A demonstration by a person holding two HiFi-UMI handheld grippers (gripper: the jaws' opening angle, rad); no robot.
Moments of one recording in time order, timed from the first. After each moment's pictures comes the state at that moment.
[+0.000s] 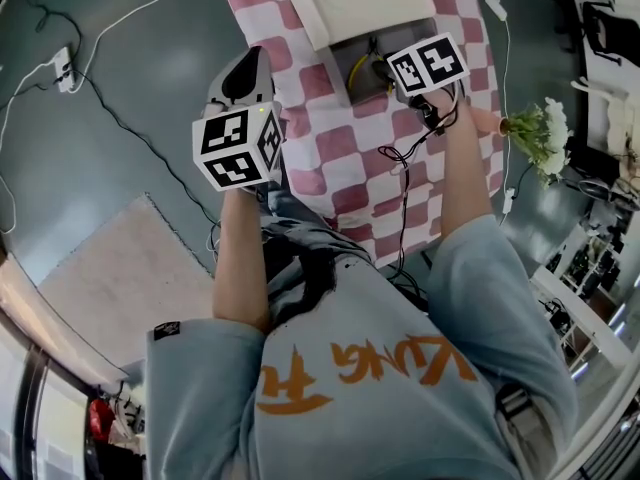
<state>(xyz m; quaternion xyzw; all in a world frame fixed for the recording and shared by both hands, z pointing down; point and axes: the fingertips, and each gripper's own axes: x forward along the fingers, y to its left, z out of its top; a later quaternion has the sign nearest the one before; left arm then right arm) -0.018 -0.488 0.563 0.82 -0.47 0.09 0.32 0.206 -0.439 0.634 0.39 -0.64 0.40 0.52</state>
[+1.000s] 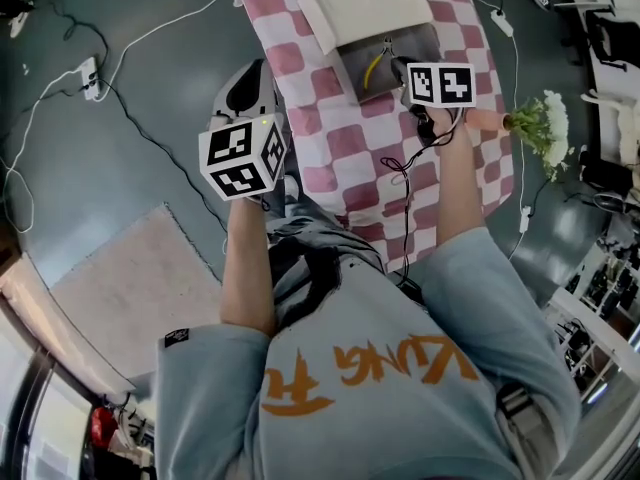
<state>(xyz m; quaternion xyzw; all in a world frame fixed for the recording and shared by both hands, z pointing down) -0.046 -0.455 0.517 0.83 -0.49 0.08 0.28 0.220 -0.436 0.589 0.55 -0.65 0.37 0.37</state>
